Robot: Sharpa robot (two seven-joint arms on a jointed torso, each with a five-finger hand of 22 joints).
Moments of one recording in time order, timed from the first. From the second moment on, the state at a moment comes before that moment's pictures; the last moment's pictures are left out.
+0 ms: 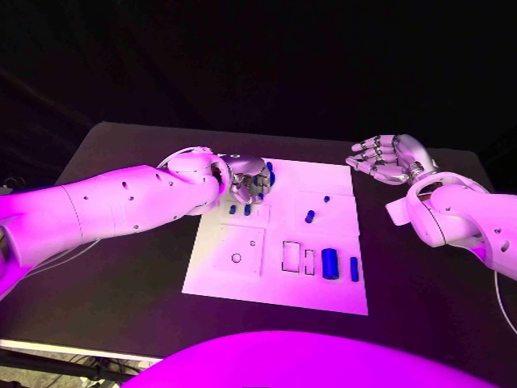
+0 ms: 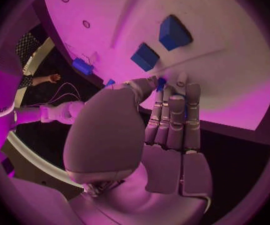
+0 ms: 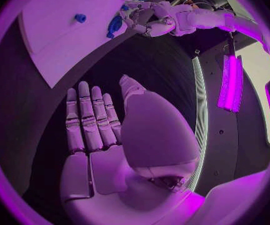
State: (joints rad) left arm 1.14 -0.65 -0.03 1.26 -1.50 -0.07 -0.01; left_hand 1.48 -0.28 0.64 0.18 0.07 0.80 0.16 0.48 0.32 0.85 0.11 0.65 0.17 1.11 0.05 1.28 0.79 0.17 0.90 0.15 1.12 0.82; right arm 1.17 -0.80 -0.11 1.39 -0.64 -0.58 0.19; right_hand 1.44 -0.13 0.17 0.28 0.21 0.74 0.19 0.44 0.14 0.90 0.19 0.41 0.06 1.05 0.15 0.08 0.38 0.17 0.78 0.28 0.06 0.23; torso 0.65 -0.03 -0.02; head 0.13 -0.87
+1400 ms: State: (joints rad) left arm 1.13 -0.70 0.00 1.32 -1.47 -0.06 -0.01; left_hand 1.50 -0.21 0.68 0.10 0.06 0.94 0.14 0.44 0.33 1.01 0.07 0.58 0.16 1.24 0.01 1.39 0.93 0.17 0.96 0.12 1.23 0.95; right arm 1.17 -0.80 -0.11 1.39 -0.64 -0.58 0.19; right_hand 1.44 -0.13 0.17 0.28 0.21 0.74 0.20 0.44 0.14 0.90 0.19 0.41 0.06 1.05 0.15 0.08 0.38 0.17 0.78 0.28 0.06 0.23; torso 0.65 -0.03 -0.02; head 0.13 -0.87
